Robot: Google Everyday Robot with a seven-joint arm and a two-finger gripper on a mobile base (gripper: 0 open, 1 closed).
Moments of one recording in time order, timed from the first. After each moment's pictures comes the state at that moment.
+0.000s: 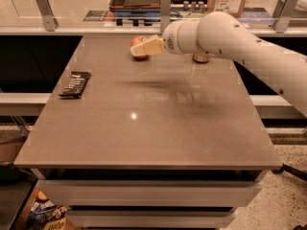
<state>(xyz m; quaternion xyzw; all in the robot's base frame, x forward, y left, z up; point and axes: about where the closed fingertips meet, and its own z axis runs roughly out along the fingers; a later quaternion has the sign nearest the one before) 0.750 -0.010 0.923 -0.32 0.75 0.15 0.56</state>
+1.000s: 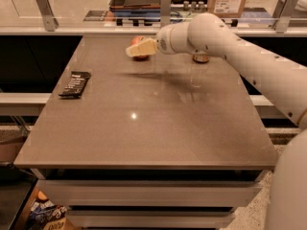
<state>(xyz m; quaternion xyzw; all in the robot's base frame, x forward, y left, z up) 0.793 0.010 0.890 -0.32 0.76 0.19 0.53</state>
